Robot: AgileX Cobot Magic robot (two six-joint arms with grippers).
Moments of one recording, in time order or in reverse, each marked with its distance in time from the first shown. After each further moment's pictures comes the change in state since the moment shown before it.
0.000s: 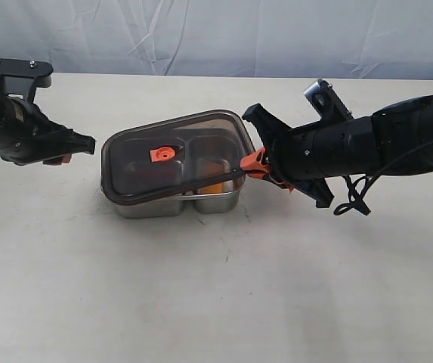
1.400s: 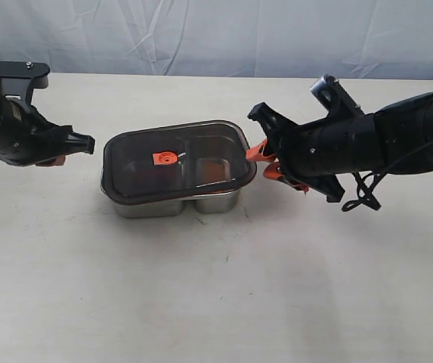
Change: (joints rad) left arm 0.000 -0.021 0.000 -0.056 0.049 0.015; right arm 0.000 -0.025 0.000 -0.070 -0.062 0.038
